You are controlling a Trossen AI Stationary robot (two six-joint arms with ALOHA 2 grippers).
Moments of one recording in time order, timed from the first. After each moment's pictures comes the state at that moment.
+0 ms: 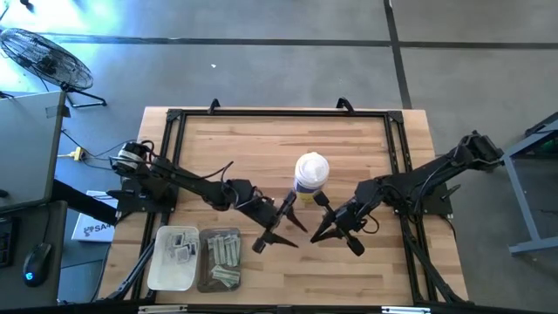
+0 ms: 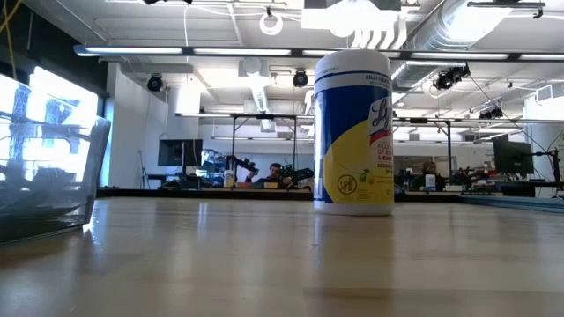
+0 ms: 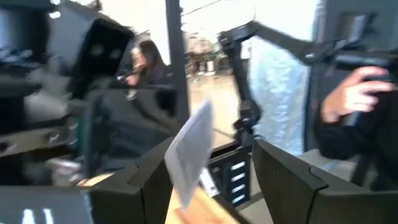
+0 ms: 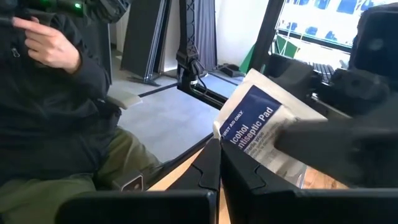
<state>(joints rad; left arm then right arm) -0.26 1.70 1.07 0.81 0.30 0.05 0.36 1.27 0.83 0.32 -0.26 -0.21</state>
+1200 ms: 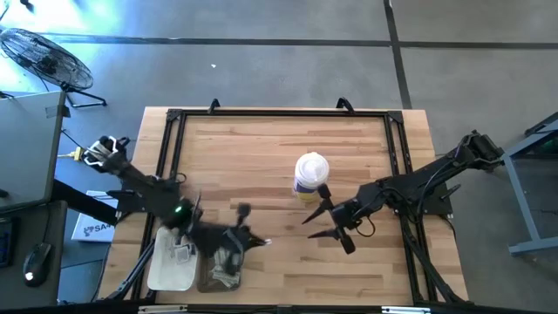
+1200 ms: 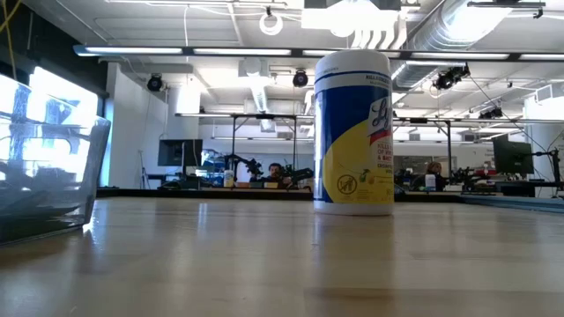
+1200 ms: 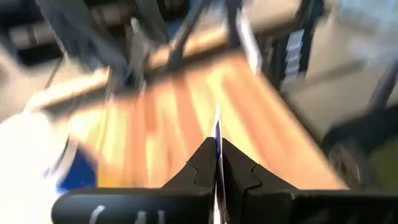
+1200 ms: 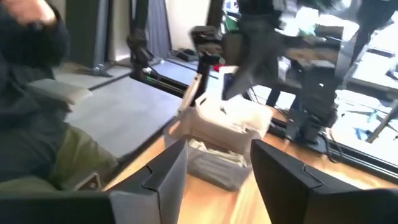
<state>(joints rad) -0.58 1.44 1.17 -0.12 -0.42 0.07 0.39 1.26 0.83 0.29 -0.02 -0.18</state>
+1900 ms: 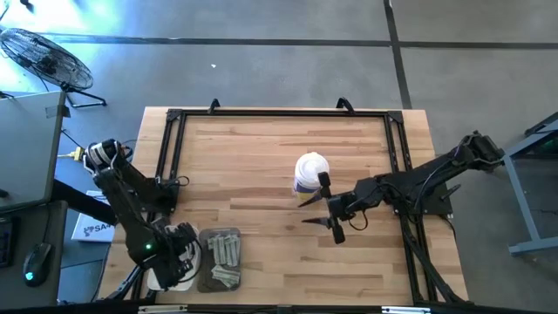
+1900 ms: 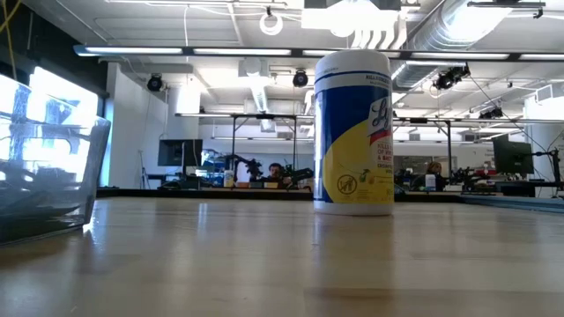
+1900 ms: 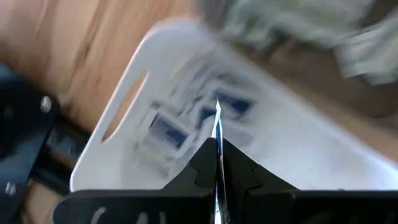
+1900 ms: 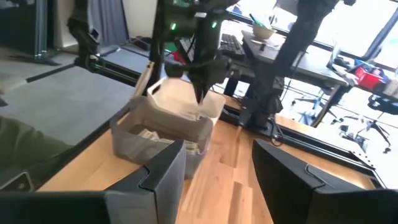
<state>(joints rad) -1.04 1.46 1.09 -1.20 -0.13 -1.61 0.35 1.26 0.83 0.27 0.13 -0.23</state>
